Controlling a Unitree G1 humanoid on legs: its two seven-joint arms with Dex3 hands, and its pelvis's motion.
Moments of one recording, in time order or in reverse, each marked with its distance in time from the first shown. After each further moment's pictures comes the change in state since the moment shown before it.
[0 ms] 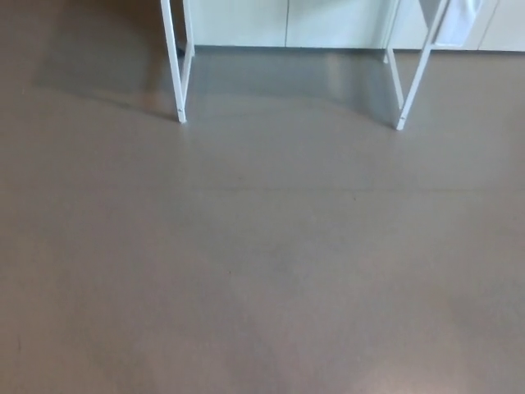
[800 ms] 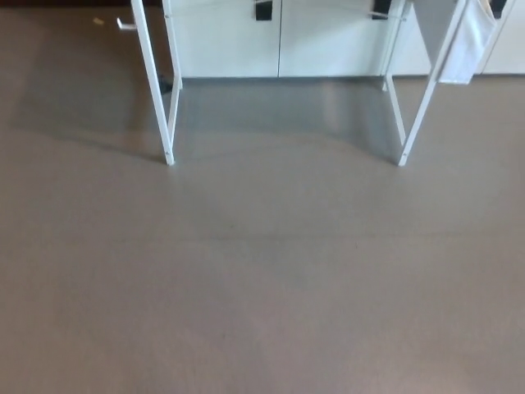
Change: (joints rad) left_arm 0.019 -0.004 -0.044 0.053 0.034 -0.058 0.039; right_arm 0.004 -0.030 0.039 0.039 -0.011 -0.003 -0.017
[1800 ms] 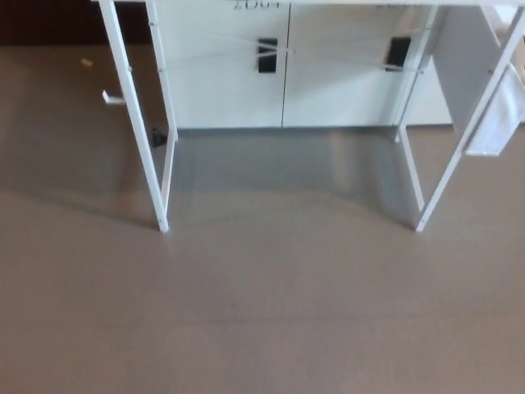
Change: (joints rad) left_arm 0.068 -0.013 -0.005 -0.005 0.026 -0.041 0.028; right_arm 0.035 -0.009 0.034 0.020 -0.031 0.000 -0.021
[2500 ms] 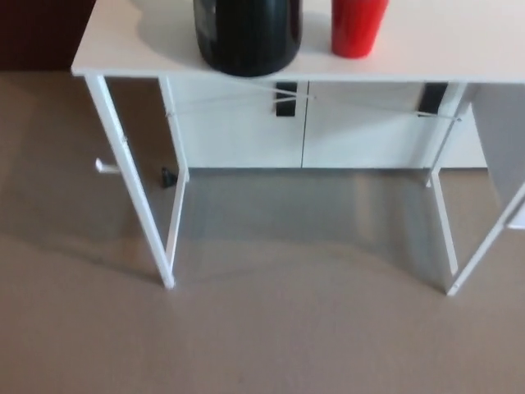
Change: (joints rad) left_arm -0.022 -0.003 -0.018 0.015 0.022 -0.001 0.014; right_arm -0.013 -0.001 0.014 0.013 -0.009 0.006 -0.026
